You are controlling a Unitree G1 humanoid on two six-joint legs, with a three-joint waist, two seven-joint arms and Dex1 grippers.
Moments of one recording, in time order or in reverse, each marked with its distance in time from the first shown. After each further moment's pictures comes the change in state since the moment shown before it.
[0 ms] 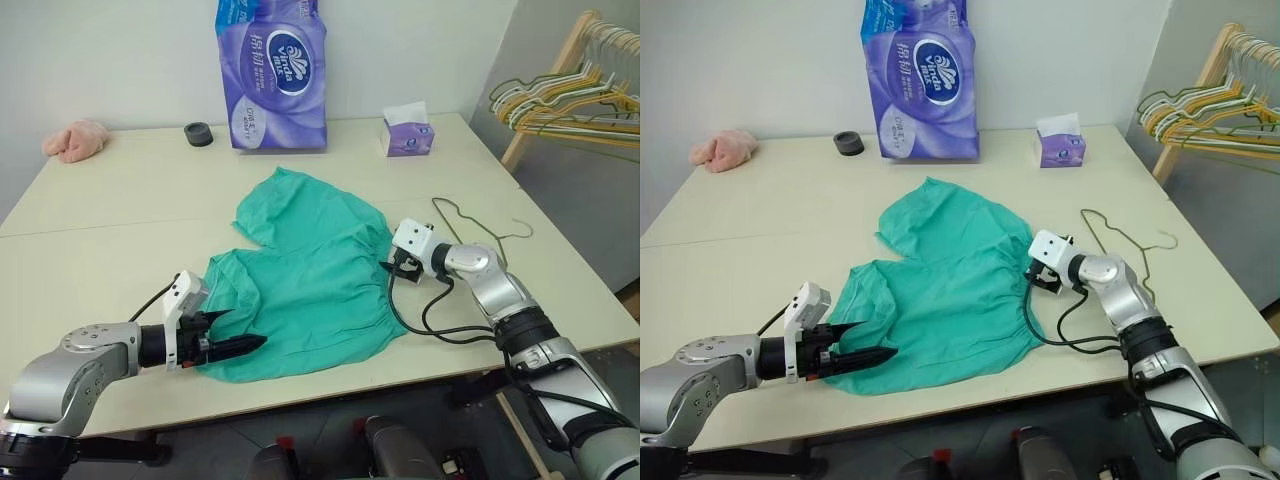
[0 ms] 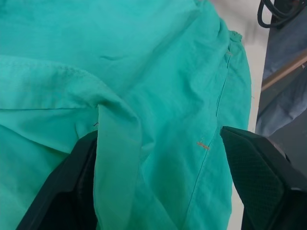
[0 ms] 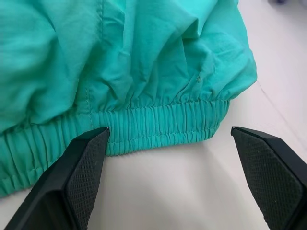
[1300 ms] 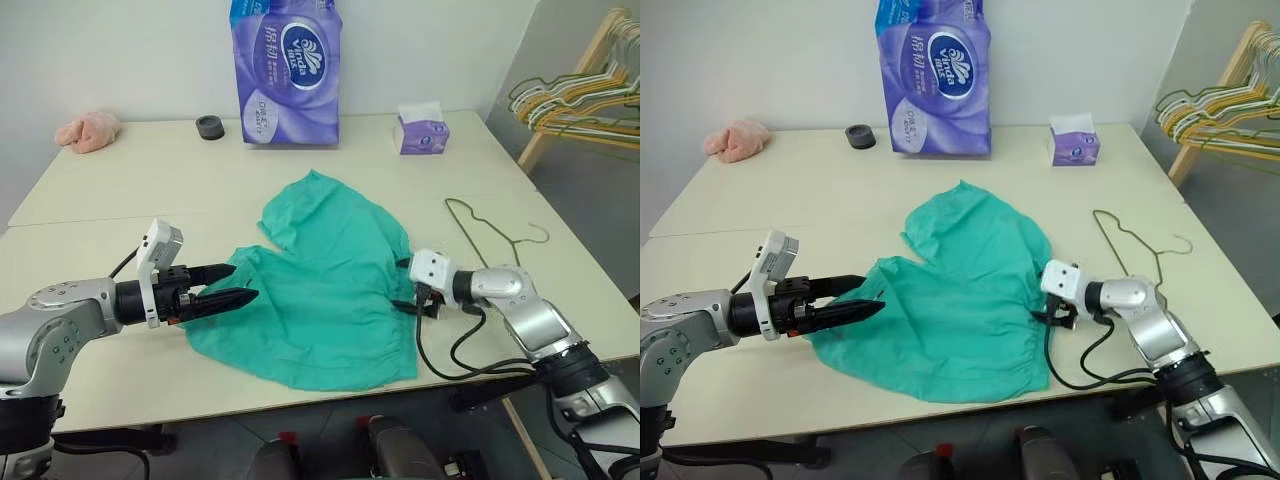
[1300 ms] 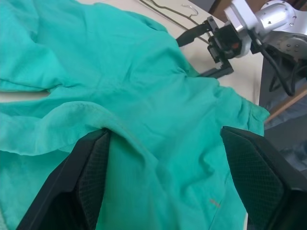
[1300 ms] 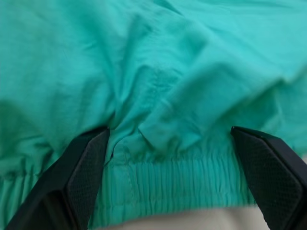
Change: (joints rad) left arm -0.189 0.061 0.092 0.033 -0.106 0.084 -0.040; right arm 0.256 -0.202 0.049 -0.445 0.144 0.088 0.224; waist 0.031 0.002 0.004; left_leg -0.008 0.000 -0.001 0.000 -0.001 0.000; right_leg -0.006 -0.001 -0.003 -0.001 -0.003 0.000
